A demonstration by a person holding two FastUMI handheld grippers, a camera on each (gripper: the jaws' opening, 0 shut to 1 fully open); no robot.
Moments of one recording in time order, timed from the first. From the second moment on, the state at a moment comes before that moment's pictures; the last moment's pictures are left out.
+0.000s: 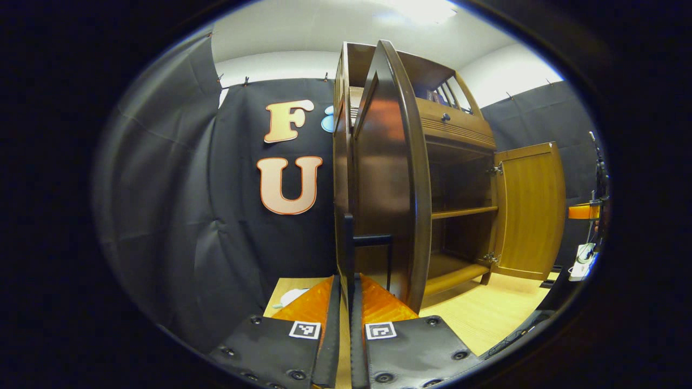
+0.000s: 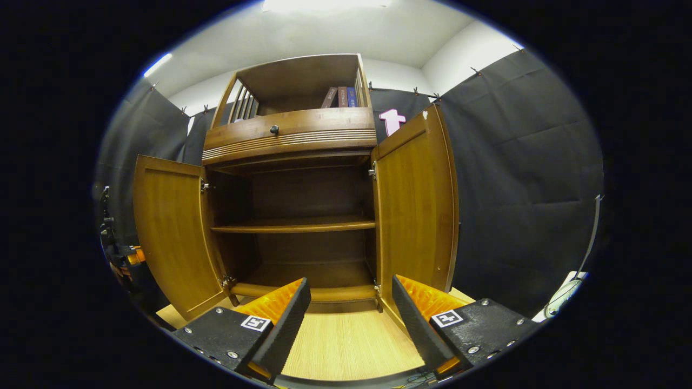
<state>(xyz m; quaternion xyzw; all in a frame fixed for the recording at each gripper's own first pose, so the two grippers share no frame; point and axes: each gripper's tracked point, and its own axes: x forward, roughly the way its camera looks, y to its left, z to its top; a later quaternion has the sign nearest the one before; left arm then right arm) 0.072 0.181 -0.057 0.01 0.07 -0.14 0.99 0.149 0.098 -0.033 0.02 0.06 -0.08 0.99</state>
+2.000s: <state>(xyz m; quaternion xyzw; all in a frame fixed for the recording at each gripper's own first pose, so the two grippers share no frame) 0.010 -0.037 -0.011 0.00 0.02 0.02 1.00 0.163 0.048 -0.044 0.03 0.04 0.04 1.00</state>
